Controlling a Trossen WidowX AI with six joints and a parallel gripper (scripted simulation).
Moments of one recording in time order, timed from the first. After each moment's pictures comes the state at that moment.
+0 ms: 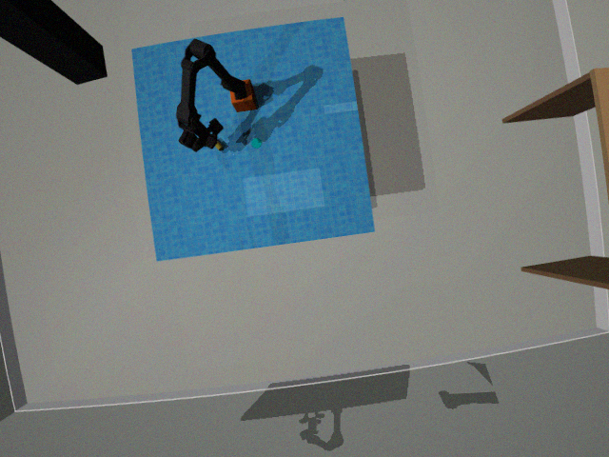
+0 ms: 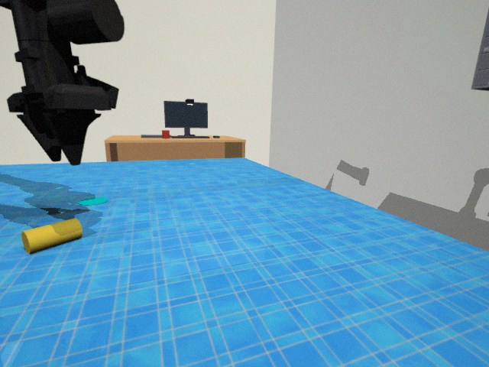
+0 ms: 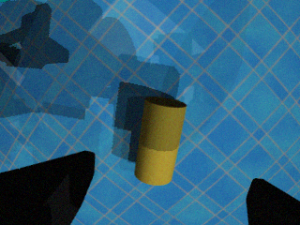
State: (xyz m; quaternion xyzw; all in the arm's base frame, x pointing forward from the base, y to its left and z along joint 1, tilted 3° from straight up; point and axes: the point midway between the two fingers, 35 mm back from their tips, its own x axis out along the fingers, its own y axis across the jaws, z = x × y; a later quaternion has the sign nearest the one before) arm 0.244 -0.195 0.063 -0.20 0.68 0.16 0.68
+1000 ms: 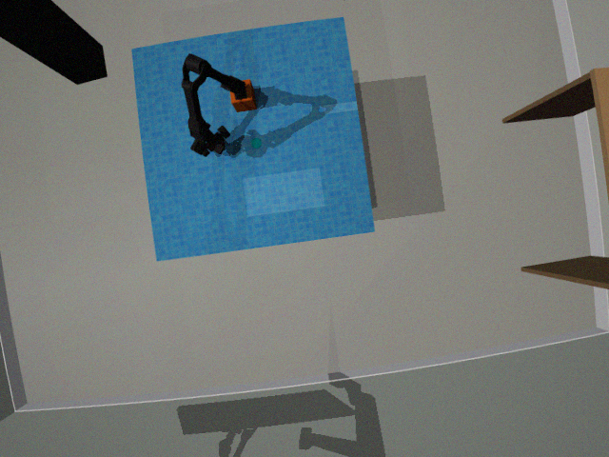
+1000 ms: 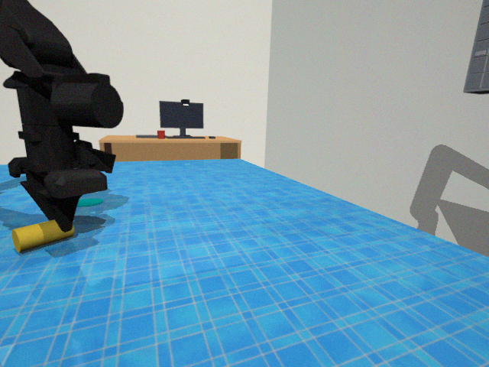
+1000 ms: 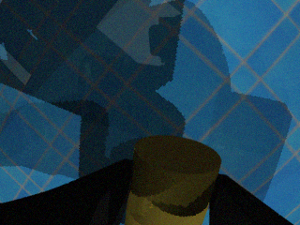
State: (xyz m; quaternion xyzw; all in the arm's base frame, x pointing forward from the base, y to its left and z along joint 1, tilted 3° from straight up) arm 0.234 -0.195 -0.035 -0.19 0.69 0.17 0.67
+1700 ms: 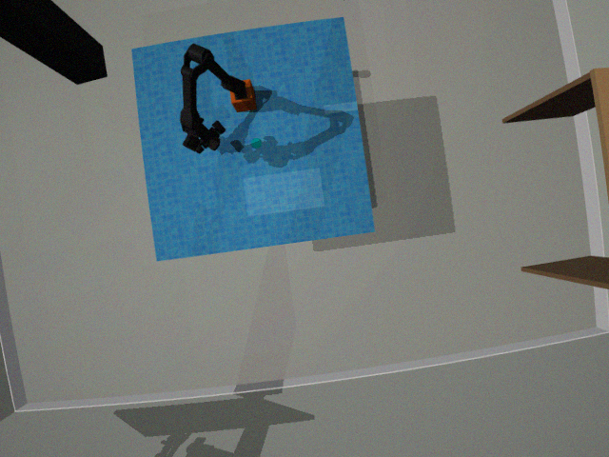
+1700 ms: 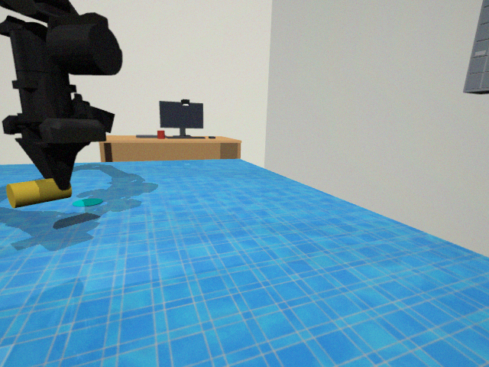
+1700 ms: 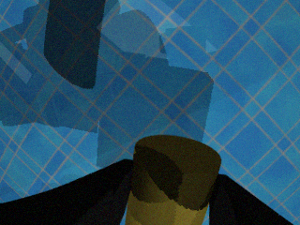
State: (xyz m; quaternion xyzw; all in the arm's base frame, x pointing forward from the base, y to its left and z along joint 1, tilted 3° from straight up) arm 0.239 -0.195 0.031 -0.19 0.69 0.17 0.68
